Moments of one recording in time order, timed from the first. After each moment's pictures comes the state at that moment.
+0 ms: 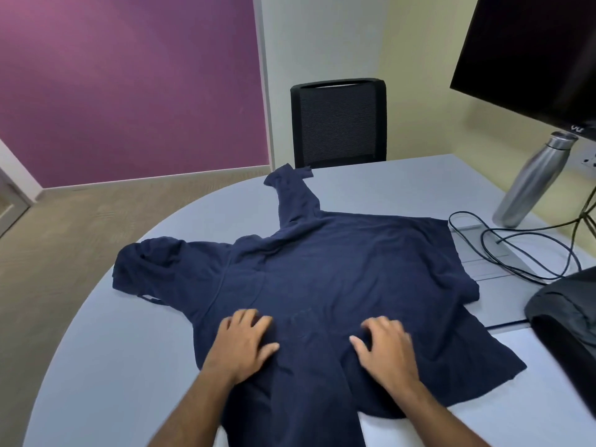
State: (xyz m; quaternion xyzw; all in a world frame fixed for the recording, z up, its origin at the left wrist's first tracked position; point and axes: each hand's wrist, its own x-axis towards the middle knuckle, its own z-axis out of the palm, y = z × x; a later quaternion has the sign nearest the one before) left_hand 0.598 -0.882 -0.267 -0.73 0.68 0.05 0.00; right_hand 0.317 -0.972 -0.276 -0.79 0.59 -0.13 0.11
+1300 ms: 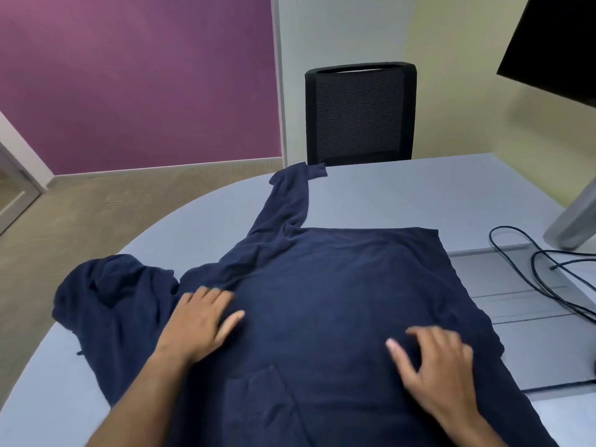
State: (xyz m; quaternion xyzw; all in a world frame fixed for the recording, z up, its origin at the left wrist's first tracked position) left_hand 0.694 -0.955 -0.258 -0.75 0.66 -0.07 -0.05; right_hand 0.293 -1.052 -0.284 -0.78 0.59 -0.21 0.04
